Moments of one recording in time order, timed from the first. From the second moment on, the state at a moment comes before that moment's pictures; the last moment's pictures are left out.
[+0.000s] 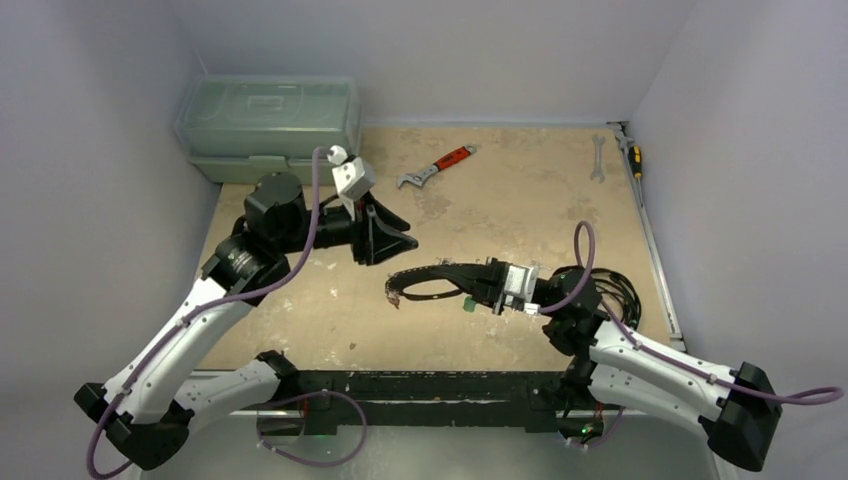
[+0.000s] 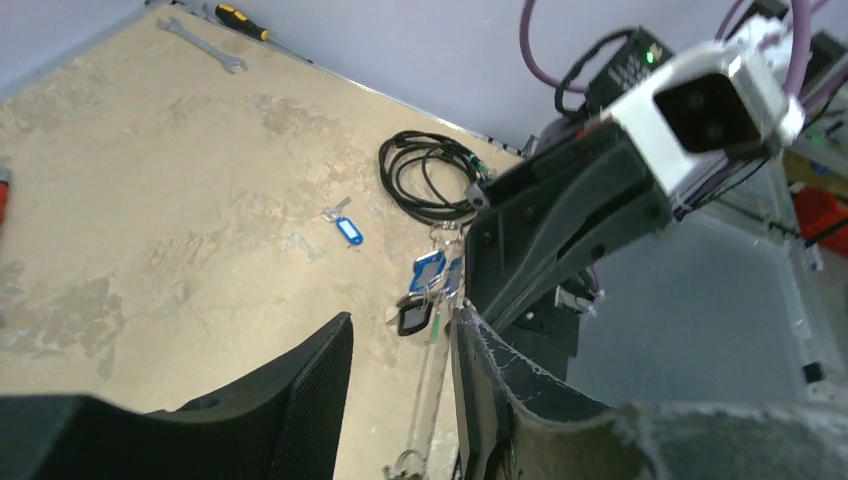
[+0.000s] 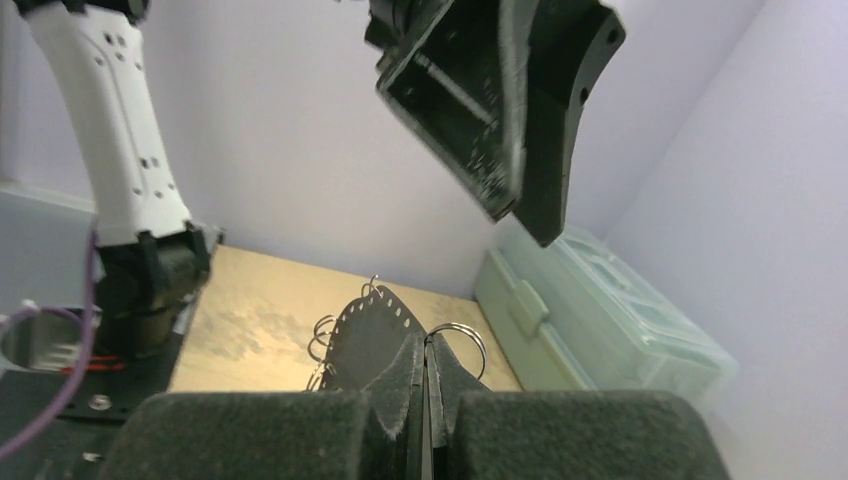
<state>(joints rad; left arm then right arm) -0.64 0.94 1.14 -0.32 0.66 -0.17 0.90 0.80 0.45 0.76 -0.50 -0.22</state>
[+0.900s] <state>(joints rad) -0.68 1.27 1.34 -0.67 0.52 -0.29 0.99 0.89 0.45 0.54 -0.19 -0.54</state>
